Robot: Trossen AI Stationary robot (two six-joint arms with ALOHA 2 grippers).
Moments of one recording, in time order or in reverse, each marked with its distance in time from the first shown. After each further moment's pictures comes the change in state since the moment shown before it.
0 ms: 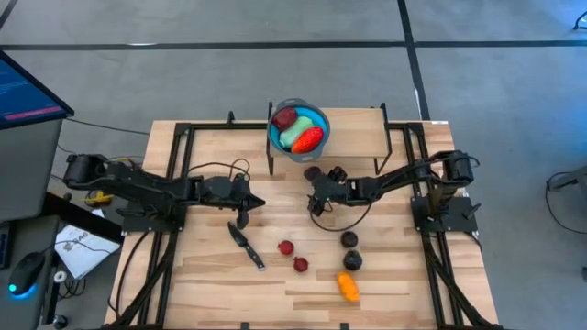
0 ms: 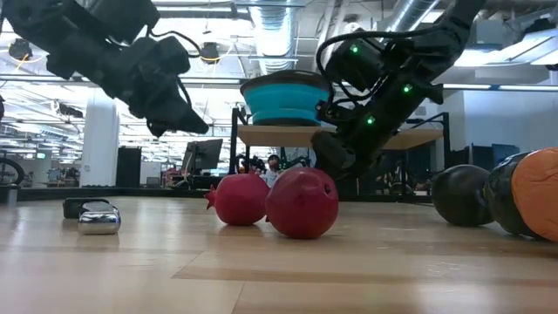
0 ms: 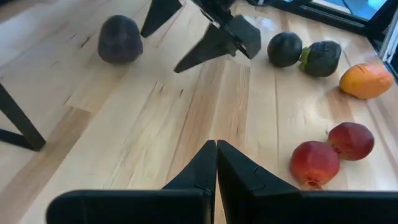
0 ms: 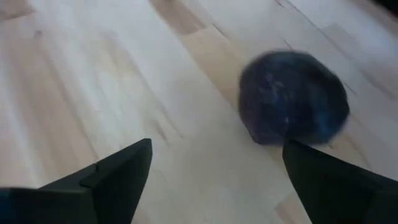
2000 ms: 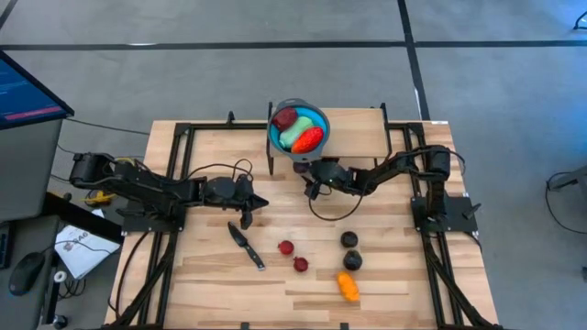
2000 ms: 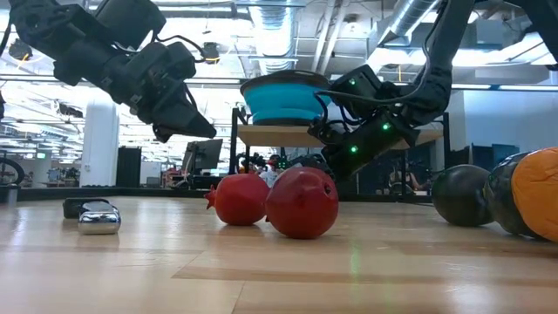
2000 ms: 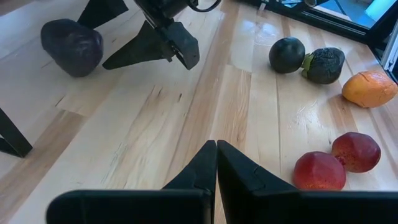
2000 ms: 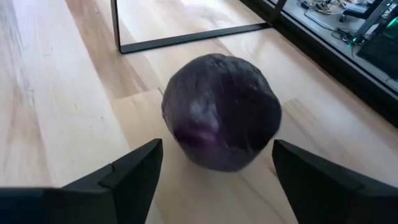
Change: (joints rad) left arm 0.003 0.078 0.000 0.095 0.001 -0.023; right arm -0.188 0.163 -0.078 0.561 -0.064 -0.359
